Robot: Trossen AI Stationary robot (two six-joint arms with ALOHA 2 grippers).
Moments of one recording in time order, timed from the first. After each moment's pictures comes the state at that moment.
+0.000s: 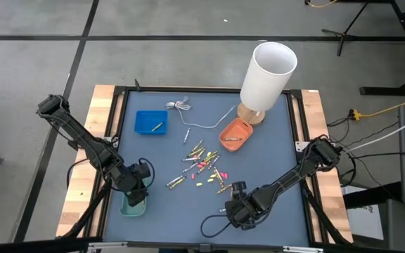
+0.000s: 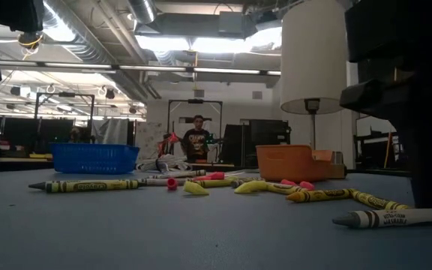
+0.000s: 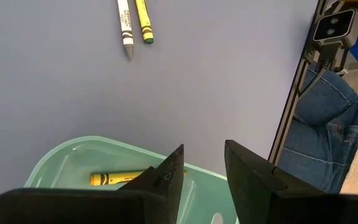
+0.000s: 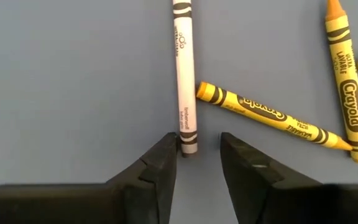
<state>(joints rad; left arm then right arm) -0.69 1.08 0.65 -0.50 -0.08 -1.22 0.65 1.97 1.28 -0.69 0.10 0.42</state>
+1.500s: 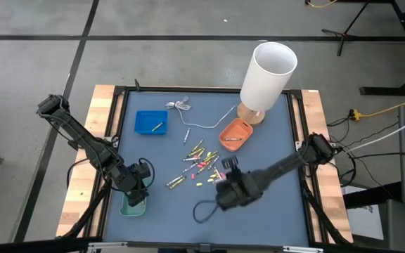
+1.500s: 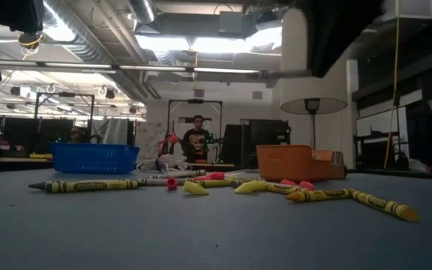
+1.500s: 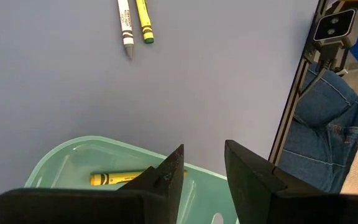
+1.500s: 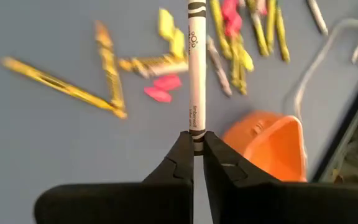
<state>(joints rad) -0.69 1.08 0.65 -0.50 -0.08 -1.22 0.48 1.97 1.76 -1.36 0.42 0.05</state>
